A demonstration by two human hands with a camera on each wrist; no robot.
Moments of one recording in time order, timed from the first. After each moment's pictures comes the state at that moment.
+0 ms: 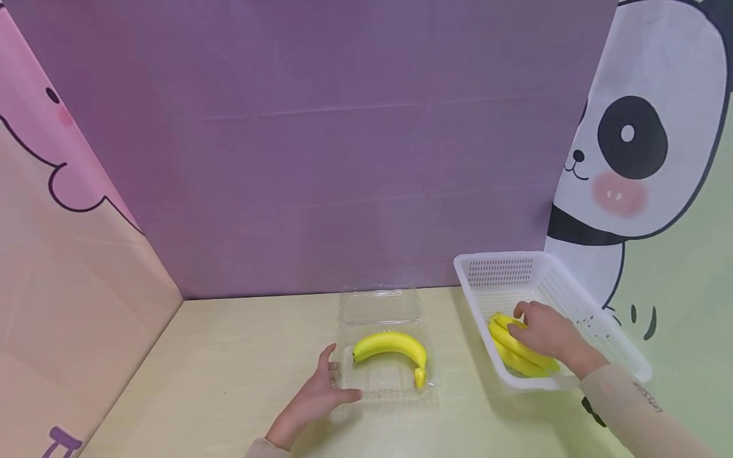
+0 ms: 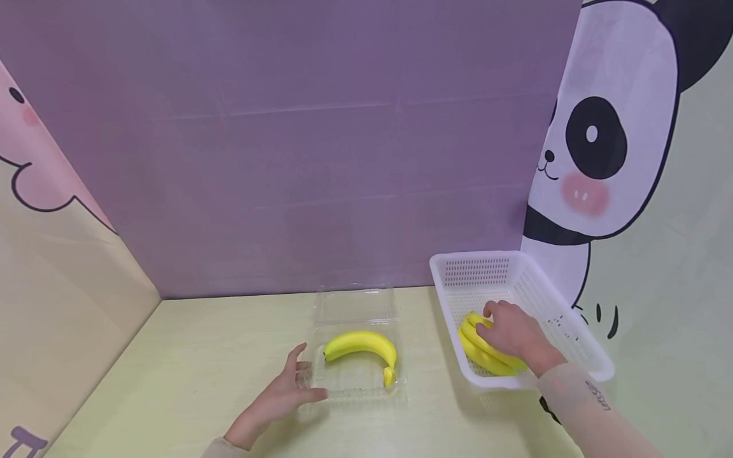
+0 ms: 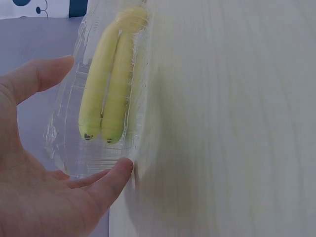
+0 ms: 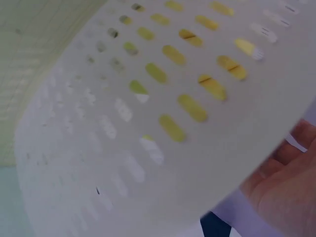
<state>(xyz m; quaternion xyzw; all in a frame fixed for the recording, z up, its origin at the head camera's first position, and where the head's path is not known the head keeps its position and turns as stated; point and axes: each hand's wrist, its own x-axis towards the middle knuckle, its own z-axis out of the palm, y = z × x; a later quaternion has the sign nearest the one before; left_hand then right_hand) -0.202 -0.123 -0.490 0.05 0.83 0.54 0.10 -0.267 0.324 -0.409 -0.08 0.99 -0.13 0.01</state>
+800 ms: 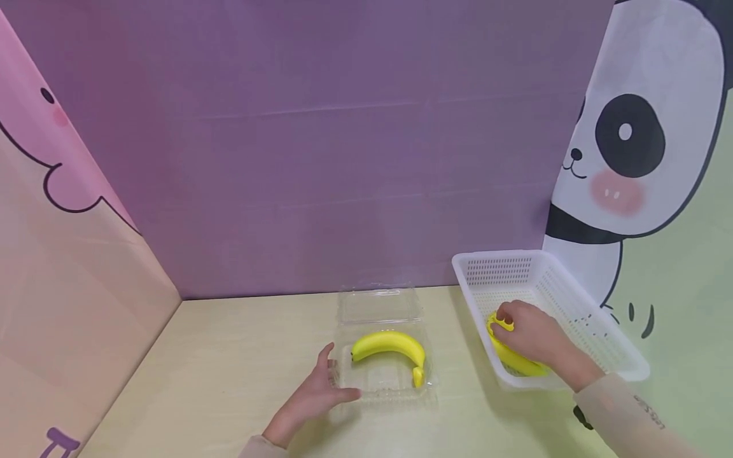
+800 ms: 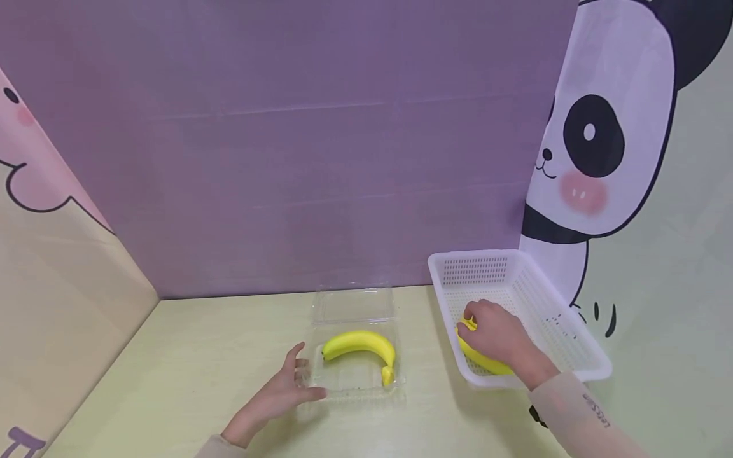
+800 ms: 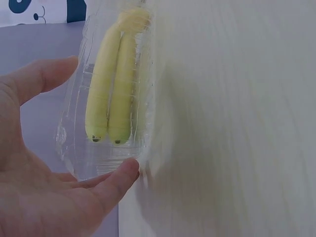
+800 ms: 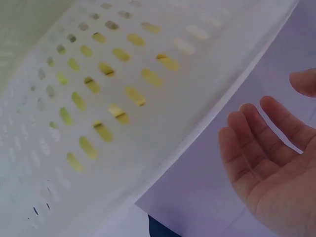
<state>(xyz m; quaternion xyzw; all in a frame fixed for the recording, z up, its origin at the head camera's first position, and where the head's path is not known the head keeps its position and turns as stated) -0.203 -0.123 -0.484 0.07 0.84 0.53 0.10 -0.240 0.286 -0.391 -0.14 0.97 -0.15 -0.08</state>
